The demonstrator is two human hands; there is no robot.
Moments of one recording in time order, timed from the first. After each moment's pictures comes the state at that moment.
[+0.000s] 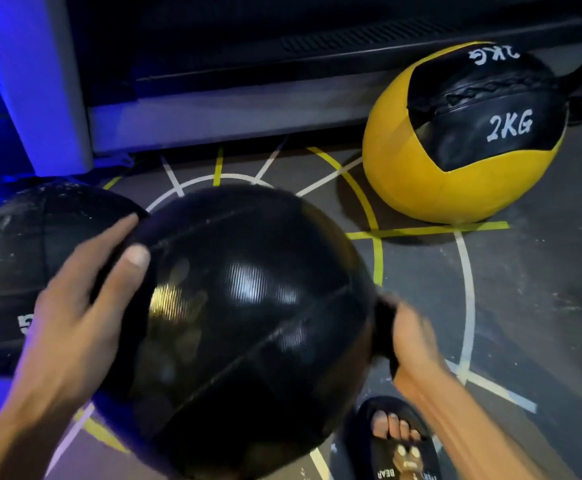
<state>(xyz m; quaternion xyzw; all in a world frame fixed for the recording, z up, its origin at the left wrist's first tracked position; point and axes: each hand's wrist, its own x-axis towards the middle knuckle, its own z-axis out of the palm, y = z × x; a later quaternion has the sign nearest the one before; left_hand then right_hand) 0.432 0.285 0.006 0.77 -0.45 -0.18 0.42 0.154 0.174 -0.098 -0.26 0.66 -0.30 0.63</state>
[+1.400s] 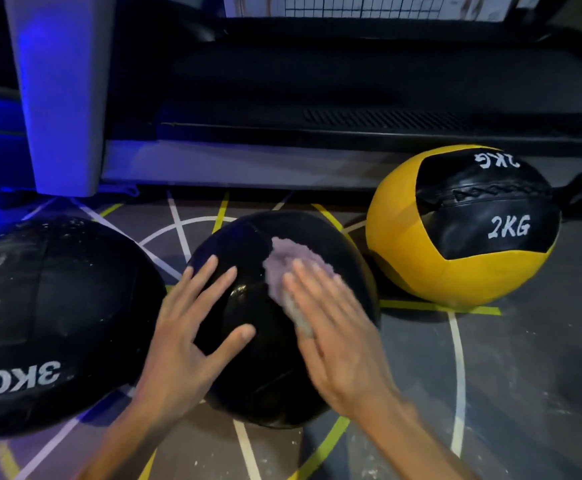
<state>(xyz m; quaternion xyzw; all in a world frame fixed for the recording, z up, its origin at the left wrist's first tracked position) 0.416 0.214 -0.080 0.72 -0.55 -0.12 0.39 0.211 0.109 -0.076 -0.92 0.28 -0.26 0.13</state>
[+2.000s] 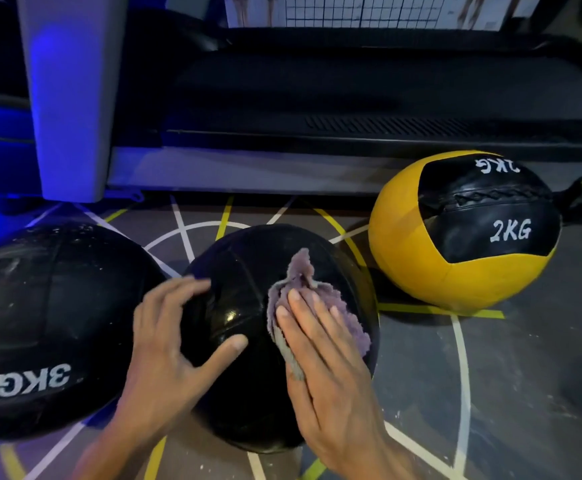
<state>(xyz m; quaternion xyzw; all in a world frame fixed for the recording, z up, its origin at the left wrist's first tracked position) 0.424 0.236 -0.067 0.74 -0.52 -0.09 0.41 0.214 0.151 -0.070 -0.90 0.29 -0.26 0.17</state>
